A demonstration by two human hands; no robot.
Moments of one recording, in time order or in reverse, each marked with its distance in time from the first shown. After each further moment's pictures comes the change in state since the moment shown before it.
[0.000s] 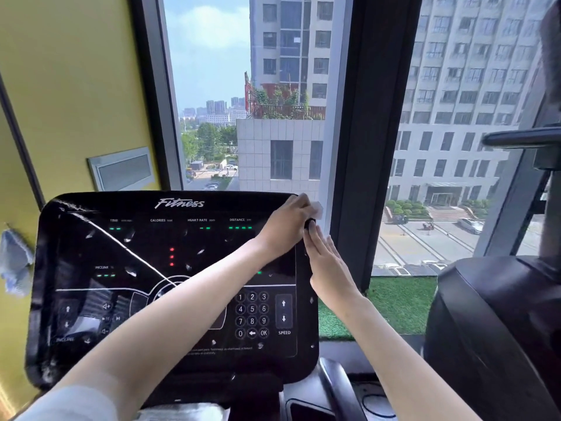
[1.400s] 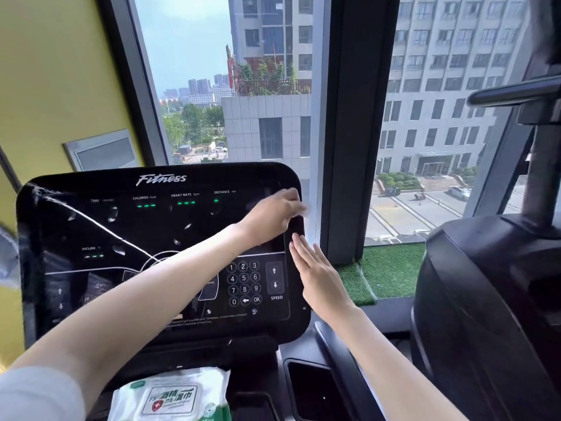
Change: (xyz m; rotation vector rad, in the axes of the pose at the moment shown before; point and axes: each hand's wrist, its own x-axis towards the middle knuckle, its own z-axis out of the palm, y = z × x) left_hand -0.029 0.000 0.007 -0.036 -0.263 0.074; right_hand -0.070 -0.007 0.037 -0.077 -0.014 -0.035
